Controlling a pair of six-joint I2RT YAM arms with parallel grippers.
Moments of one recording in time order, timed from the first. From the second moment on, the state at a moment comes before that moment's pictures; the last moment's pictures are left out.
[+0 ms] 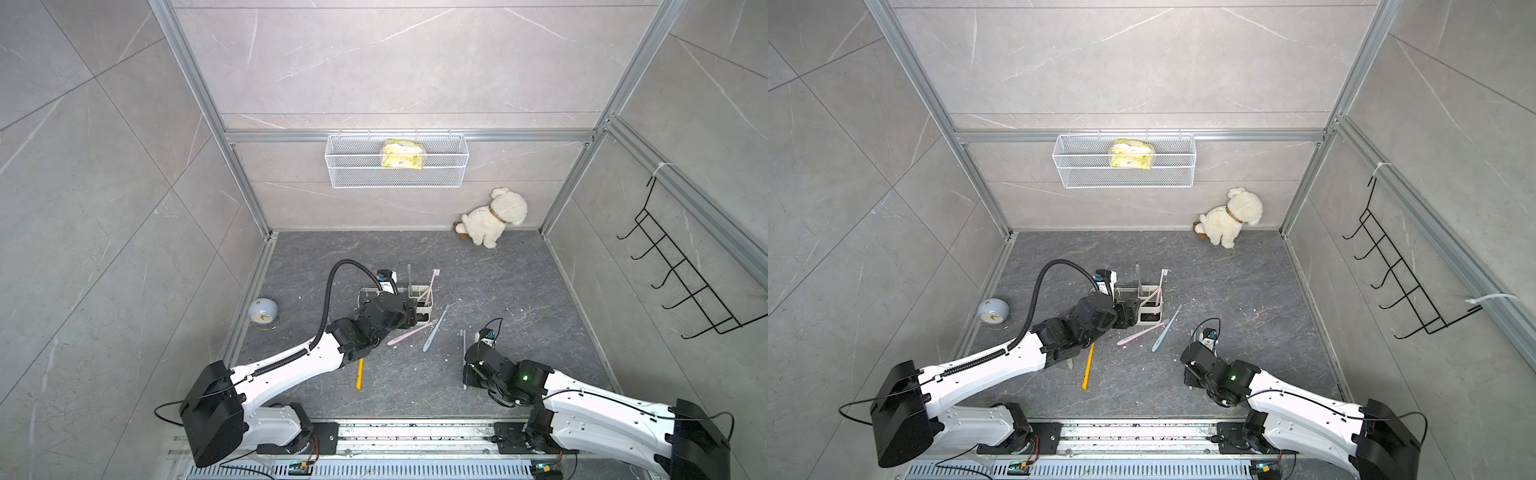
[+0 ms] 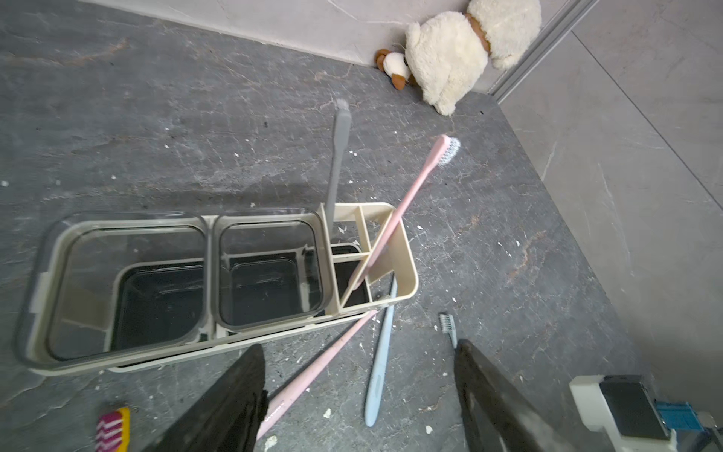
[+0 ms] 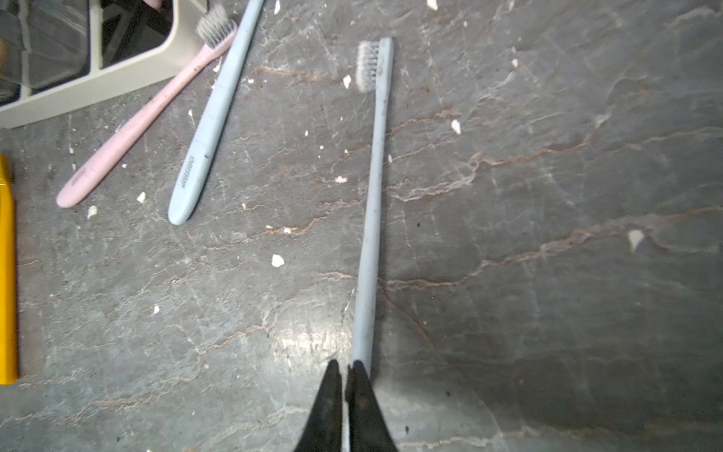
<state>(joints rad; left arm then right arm) -0.95 1.29 0.90 -0.15 -0.32 -0.67 0.93 0.93 0.43 -0.56 0.23 0.99</state>
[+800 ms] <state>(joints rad) -0.97 1.27 0.89 -0.11 -0.32 -0.71 1.02 1.35 0.61 -0.70 0.27 1.07</state>
